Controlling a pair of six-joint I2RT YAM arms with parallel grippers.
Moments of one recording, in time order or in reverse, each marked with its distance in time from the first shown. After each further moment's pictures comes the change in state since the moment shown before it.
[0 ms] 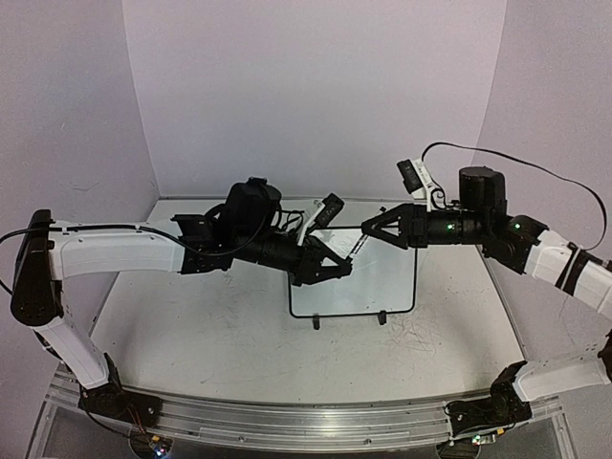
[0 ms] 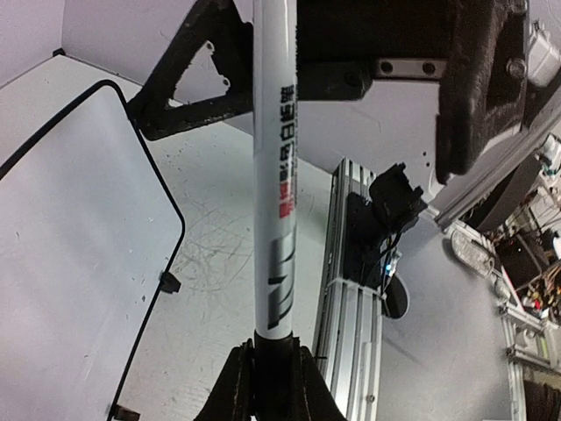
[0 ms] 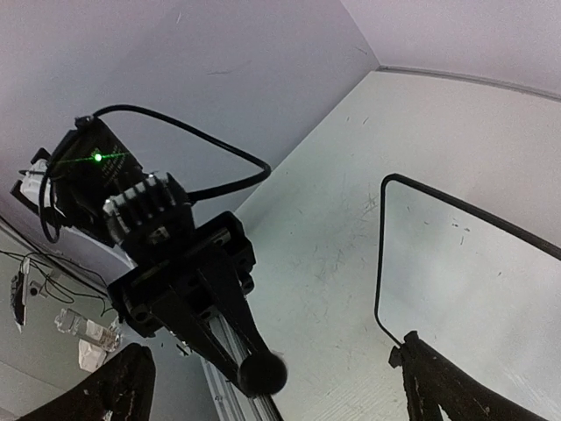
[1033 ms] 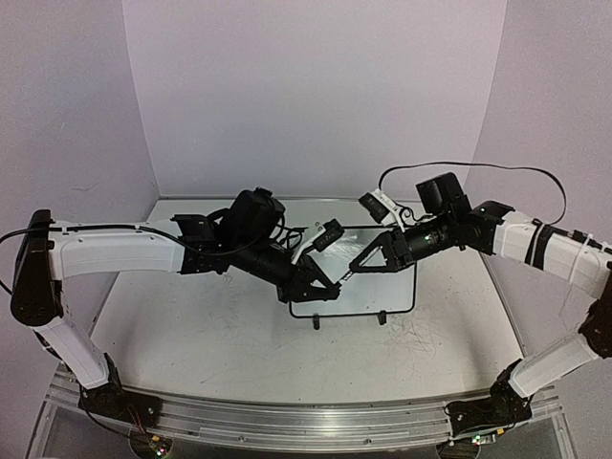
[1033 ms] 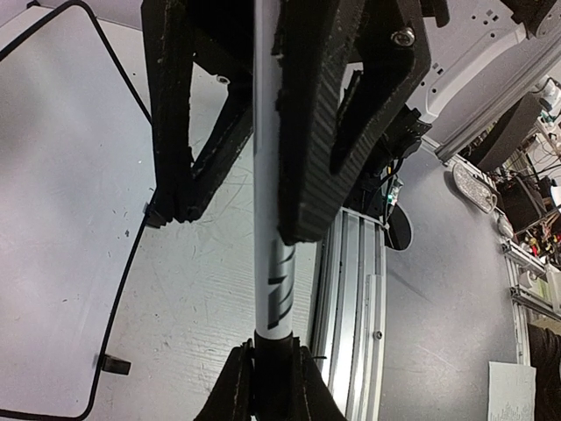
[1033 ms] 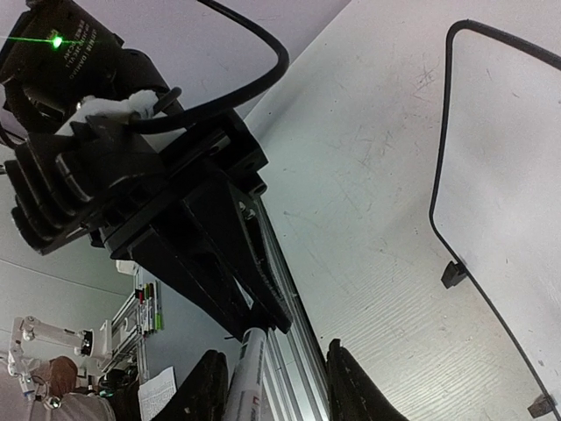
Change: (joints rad) left arm -0.001 -0.002 -0.003 -0.191 0.062 0.141; right arm 0.021 0.207 0.113 -0.291 -0.238 -0.182
